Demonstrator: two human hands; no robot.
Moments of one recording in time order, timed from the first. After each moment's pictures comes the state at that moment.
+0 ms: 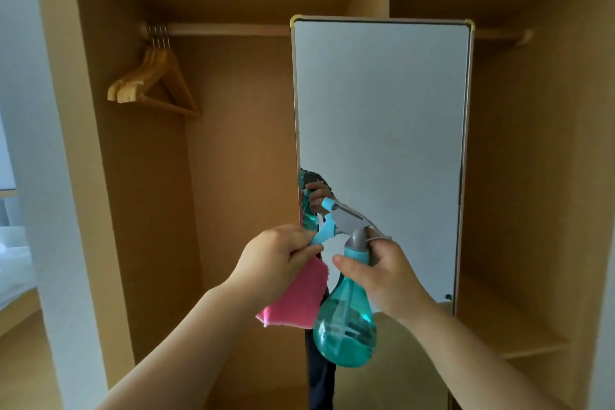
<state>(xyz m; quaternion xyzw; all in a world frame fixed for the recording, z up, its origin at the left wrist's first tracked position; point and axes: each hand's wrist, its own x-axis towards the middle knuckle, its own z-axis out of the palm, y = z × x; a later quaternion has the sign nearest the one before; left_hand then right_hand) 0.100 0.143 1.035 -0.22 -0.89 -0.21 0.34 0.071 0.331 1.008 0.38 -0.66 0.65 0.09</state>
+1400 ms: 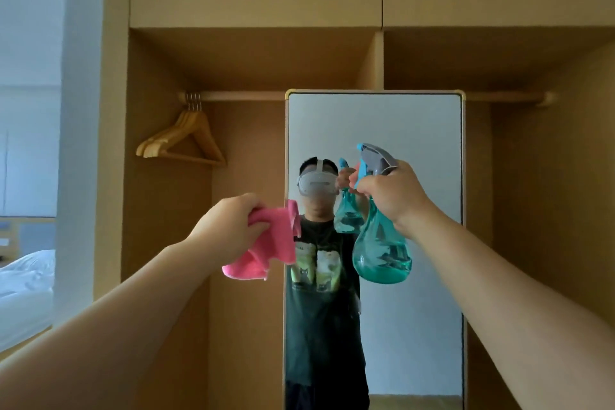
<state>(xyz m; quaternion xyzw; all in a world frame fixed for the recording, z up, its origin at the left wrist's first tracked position) 0.094 0.156 1.149 0.02 -0.91 -0.12 0.40 -0.002 0.384 1.188 0.30 -0.69 0.63 0.19</state>
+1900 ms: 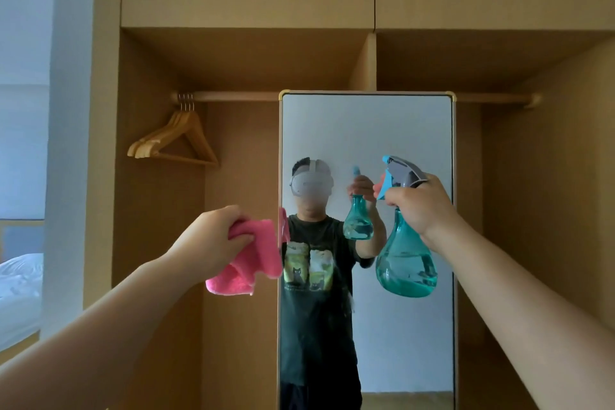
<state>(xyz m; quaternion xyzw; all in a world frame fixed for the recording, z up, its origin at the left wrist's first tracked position) 0.102 0.139 1.133 0.01 -0.91 -0.14 0.39 0.008 0.426 1.173 0.29 -0.66 0.66 0.21</state>
